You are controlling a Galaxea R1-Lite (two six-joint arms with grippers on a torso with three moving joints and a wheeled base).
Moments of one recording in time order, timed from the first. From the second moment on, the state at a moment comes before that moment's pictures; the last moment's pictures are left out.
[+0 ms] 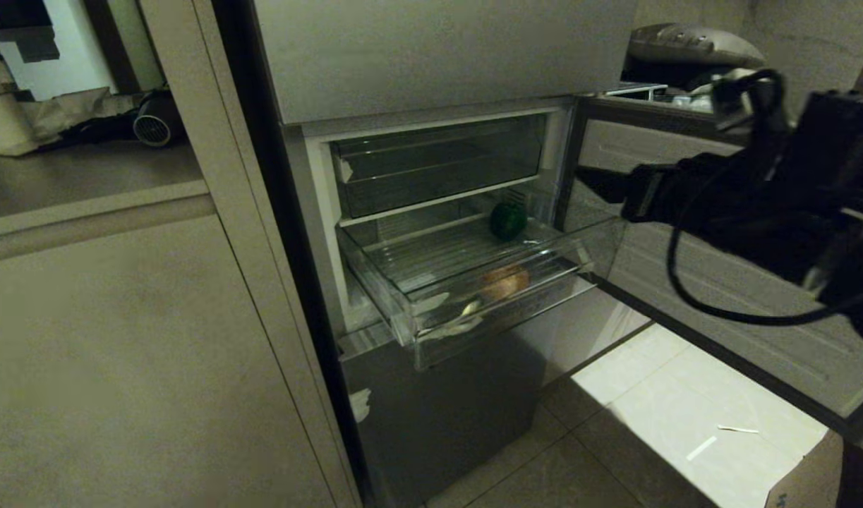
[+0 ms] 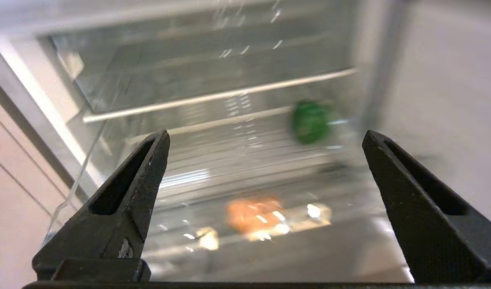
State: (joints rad) left arm 0.00 0.00 -0.02 0.05 0.00 0.00; right arm 0.34 1.61 -1.02 -0.69 0.00 0.09
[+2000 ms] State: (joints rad) left arm 0.00 0.00 -0.02 0.05 0.00 0.00; right arm 0.29 1.07 -0.32 -0.79 0.07 0.00
